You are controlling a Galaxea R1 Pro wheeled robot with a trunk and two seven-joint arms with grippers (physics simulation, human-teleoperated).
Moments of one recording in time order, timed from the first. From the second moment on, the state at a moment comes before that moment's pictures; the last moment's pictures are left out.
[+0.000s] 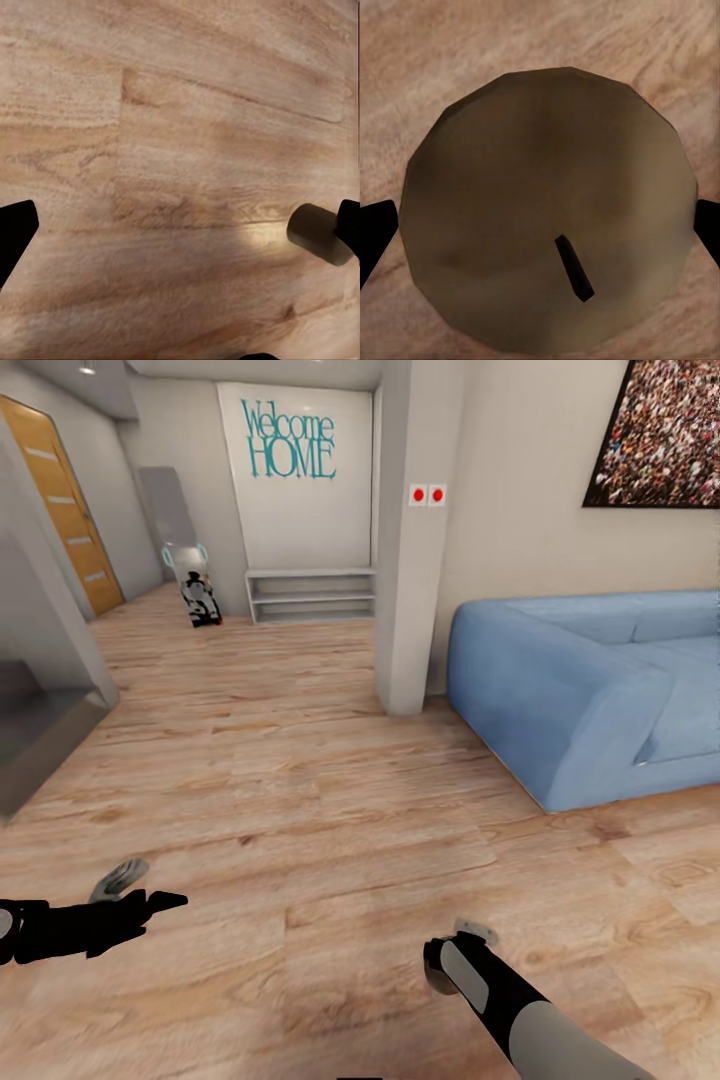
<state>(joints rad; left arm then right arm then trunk) -0.27 0.64 -0.04 -1.48 1.54 0.99 0.35 -0.64 0.06 0.39 -0.46 -0.73 0.36 -0.50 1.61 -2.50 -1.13</state>
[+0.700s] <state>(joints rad) -0.28 0.46 -0.04 -1.45 1.23 0.98 0.67 -0.64 0.06 0.39 -0.46 -0.73 0.36 -0.50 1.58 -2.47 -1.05</state>
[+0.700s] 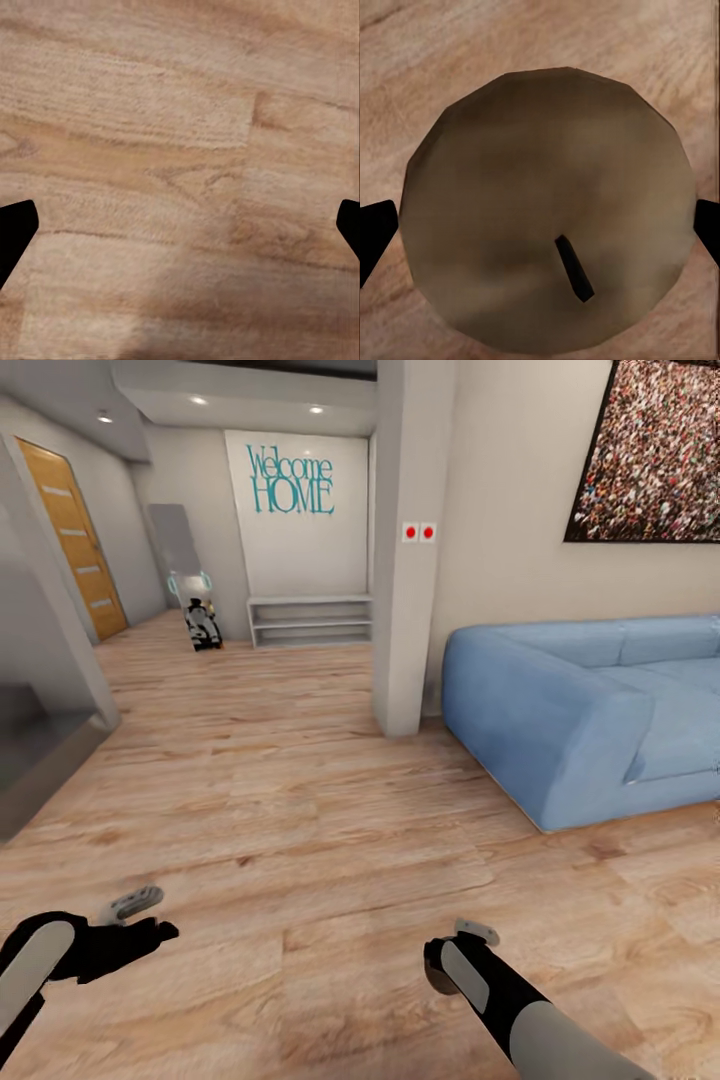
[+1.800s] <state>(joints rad) -0.35 0.31 -0.03 -1.28 0.93 0.97 0.70 -0.64 0.05 0.39 -0.46 -0.74 0.38 -0.50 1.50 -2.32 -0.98</state>
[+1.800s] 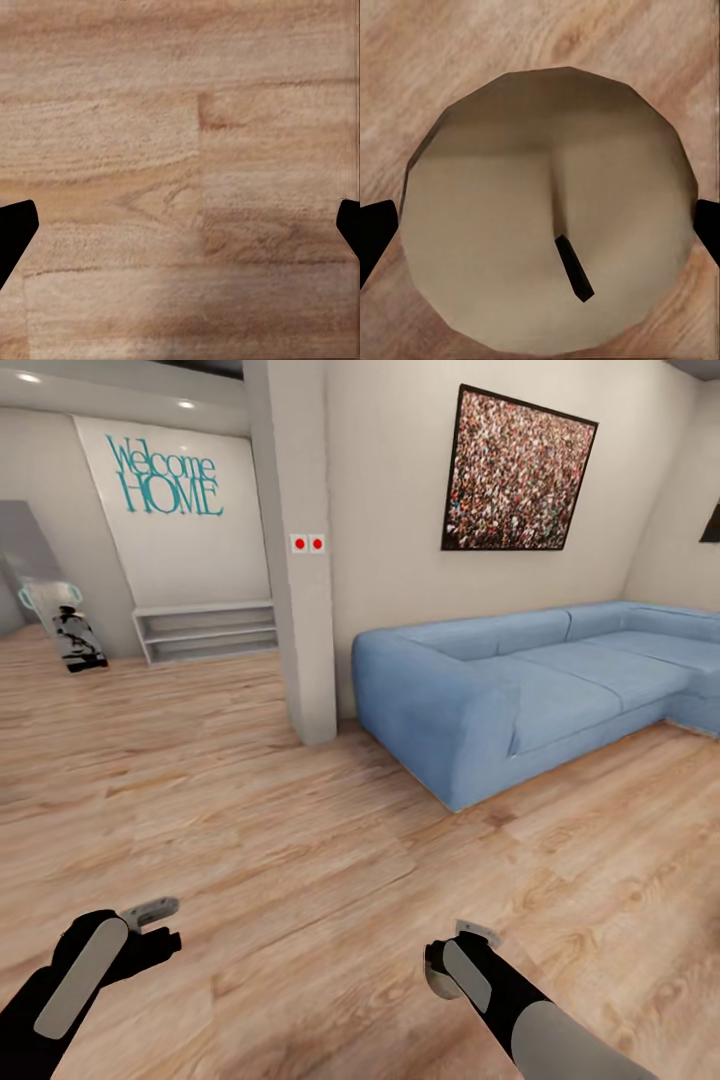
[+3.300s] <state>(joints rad) -0.35 0.31 -0.03 -1.34 0.95 0.98 0.70 -0.64 0.06 0.39 -0.48 -0.74 0.43 -0.49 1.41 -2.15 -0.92</state>
